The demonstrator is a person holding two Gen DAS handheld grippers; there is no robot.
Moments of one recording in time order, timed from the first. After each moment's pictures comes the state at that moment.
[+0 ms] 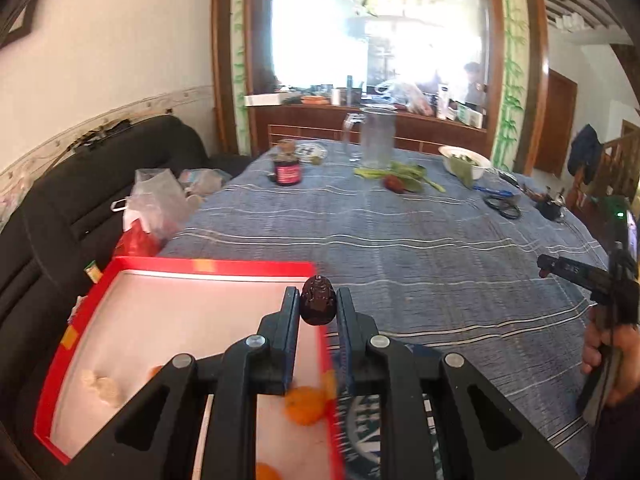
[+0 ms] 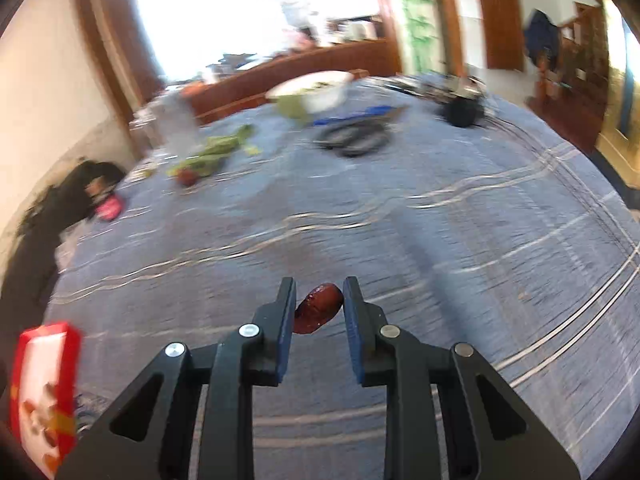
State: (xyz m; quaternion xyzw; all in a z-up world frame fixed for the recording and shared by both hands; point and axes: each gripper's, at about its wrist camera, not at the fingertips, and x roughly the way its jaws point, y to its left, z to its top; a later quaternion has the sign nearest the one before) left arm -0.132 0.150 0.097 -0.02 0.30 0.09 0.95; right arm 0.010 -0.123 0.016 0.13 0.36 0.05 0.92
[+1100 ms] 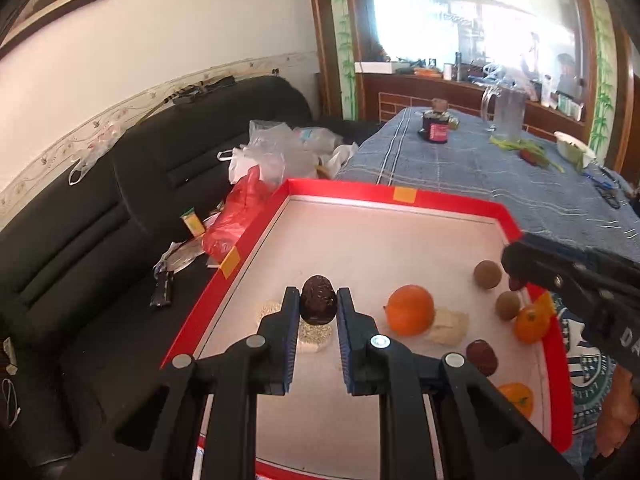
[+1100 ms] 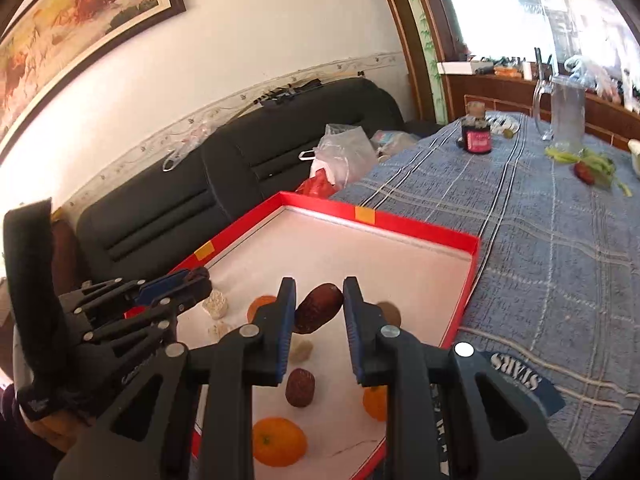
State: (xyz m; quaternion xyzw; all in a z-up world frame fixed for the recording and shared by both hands) left arm -0.188 0.264 0.060 -0.03 0.34 0.24 0.91; right arm -0.099 0.155 0.033 0.01 0.30 0.46 0.83
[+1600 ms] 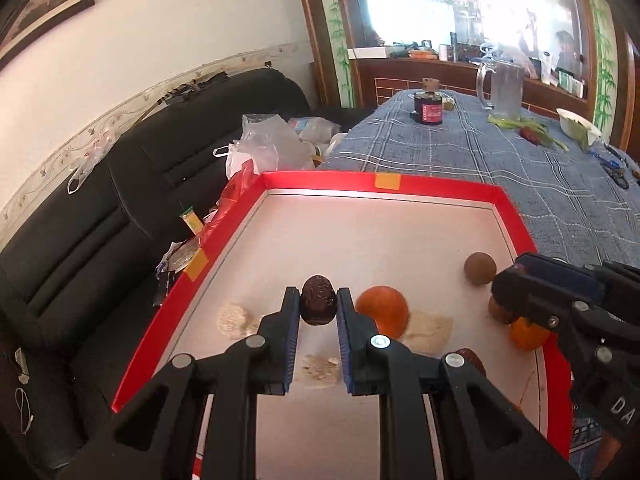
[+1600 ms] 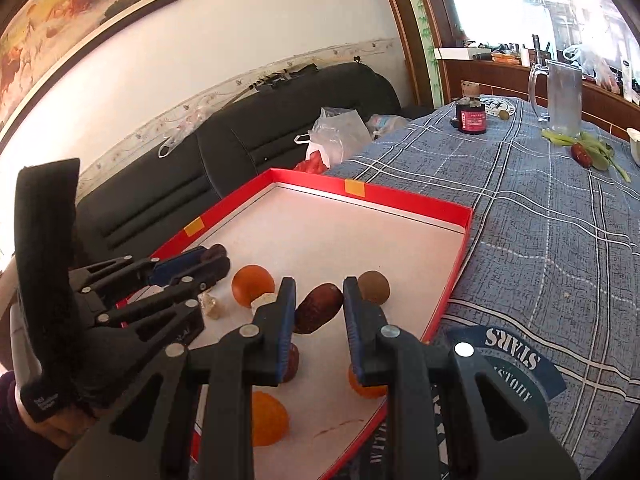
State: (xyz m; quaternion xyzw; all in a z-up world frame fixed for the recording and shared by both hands) left arm -0.169 0.246 0.052 0.00 0.37 0.25 0.90; right arm -0.102 0.151 0.025 -0.01 0.33 0.45 0.83
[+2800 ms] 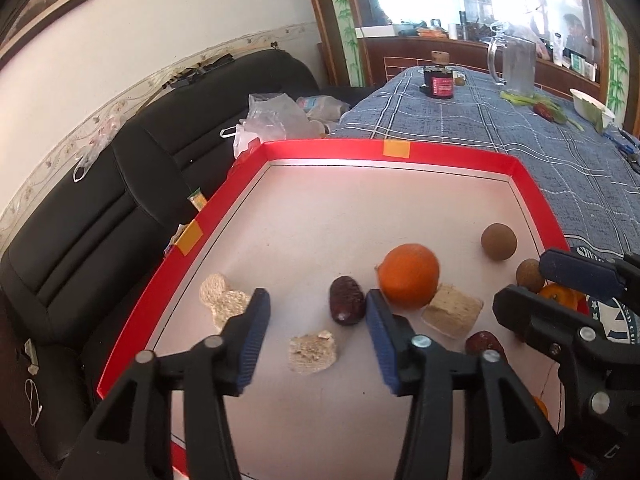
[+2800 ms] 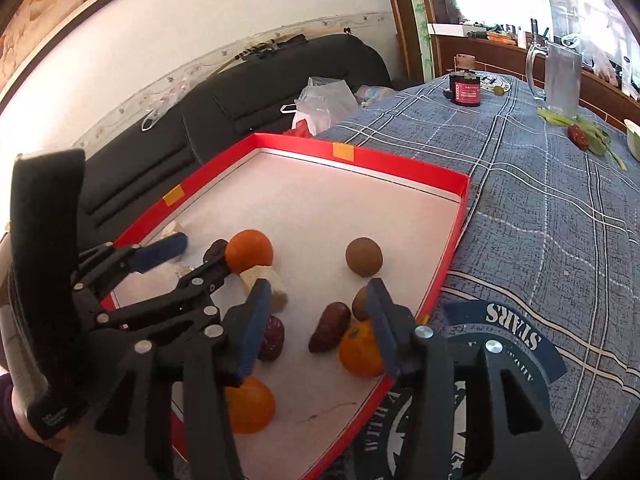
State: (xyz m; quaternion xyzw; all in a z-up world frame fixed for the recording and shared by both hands) left arm -0.163 0.249 0.037 0.00 0.40 0.27 0.88; right arm -0.097 0.159 0.011 -0.05 0.37 0.43 0.82
